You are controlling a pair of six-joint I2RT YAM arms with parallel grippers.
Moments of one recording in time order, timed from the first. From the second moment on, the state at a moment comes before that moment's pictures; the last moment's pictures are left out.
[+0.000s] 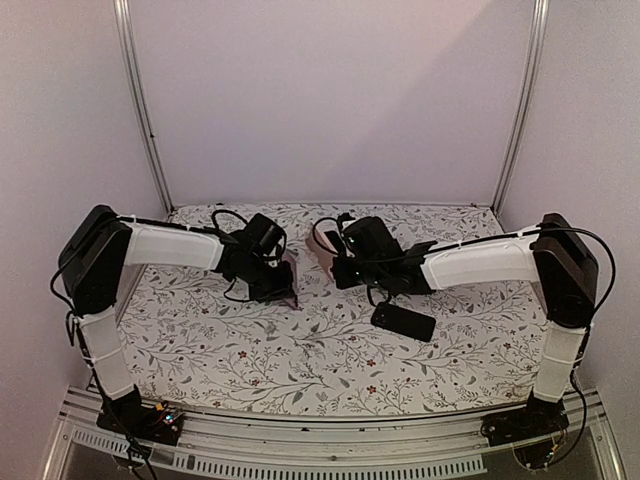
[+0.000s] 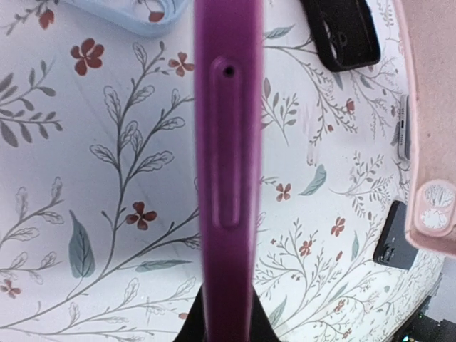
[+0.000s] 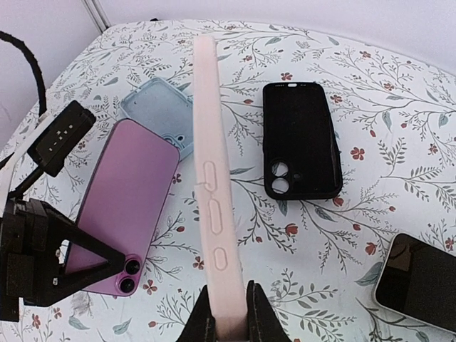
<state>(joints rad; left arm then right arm) -0.68 1.90 1.20 -0.33 0.12 -0.82 0.93 1.91 1.27 0.00 0.33 0.41</state>
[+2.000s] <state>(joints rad) -0.74 1.75 1.15 -0.61 -0.23 -0.56 0.62 1.99 1.09 0.26 -0.66 0.82</state>
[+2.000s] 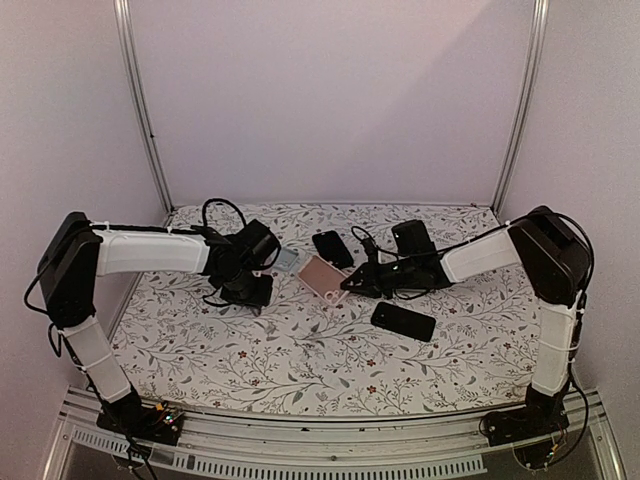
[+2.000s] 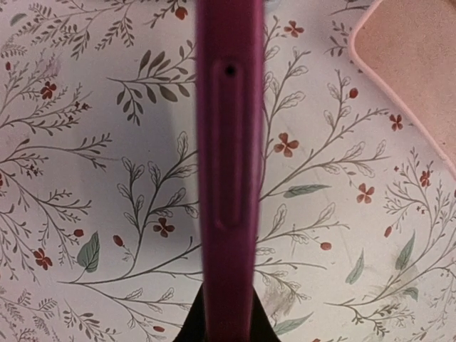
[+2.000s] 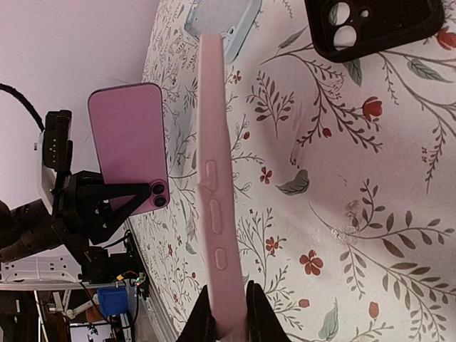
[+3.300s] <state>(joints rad) -1.13 1.81 1.24 -0.45 -0.16 -0.11 0.39 1.48 0.93 0.01 -0.19 0.73</state>
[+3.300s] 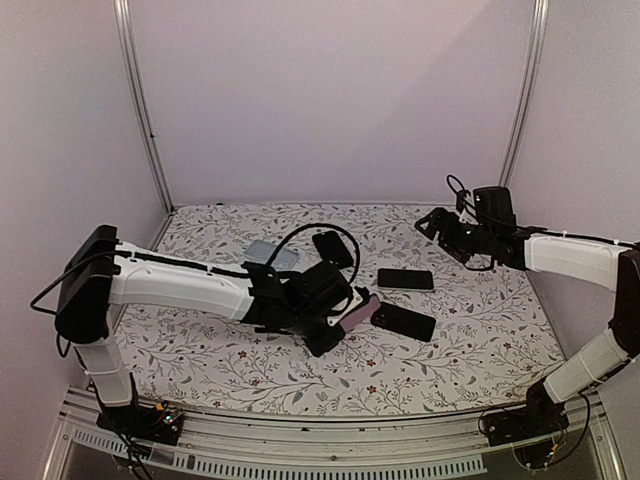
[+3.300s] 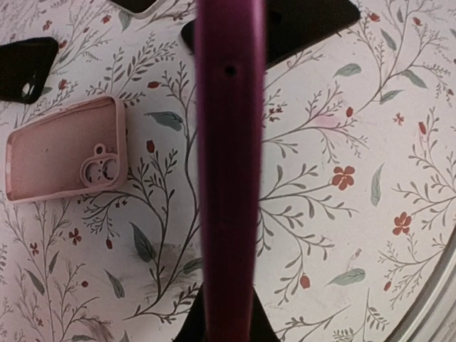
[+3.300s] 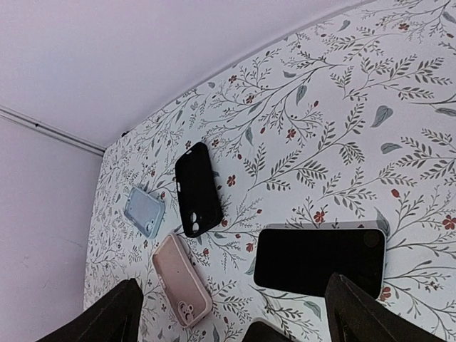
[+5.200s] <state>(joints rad) -1.43 2.04 1.43 -0.39 -0.55 0.25 0.32 1.35 0.83 0.01 -0.20 0.76</state>
